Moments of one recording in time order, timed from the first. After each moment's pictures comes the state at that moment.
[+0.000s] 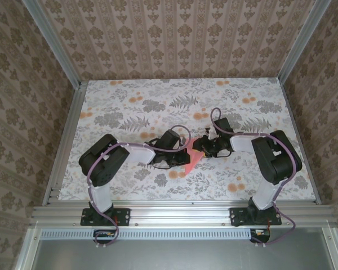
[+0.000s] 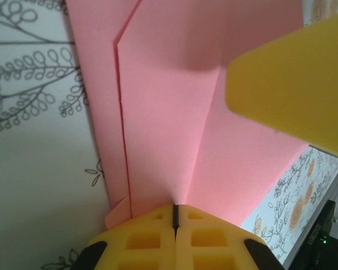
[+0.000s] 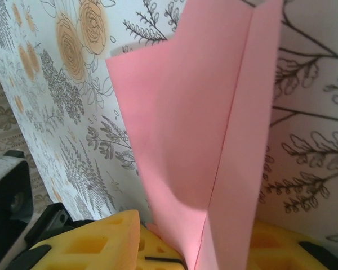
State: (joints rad) left arm -0.87 1.86 0.87 0.10 0.46 -0.87; right arm 0.31 1.76 0.79 -0.06 -0.66 0.78
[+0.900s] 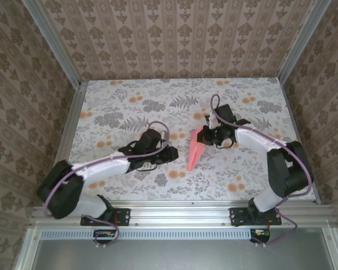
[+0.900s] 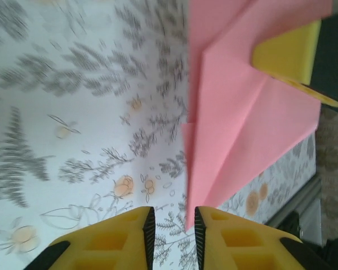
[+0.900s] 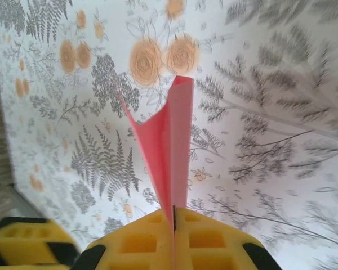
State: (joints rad) left arm -0.83 1.32 0.69 -0.08 0.27 -0.91; right arm 0.32 1.56 1.04 -0.52 -0.46 0.51
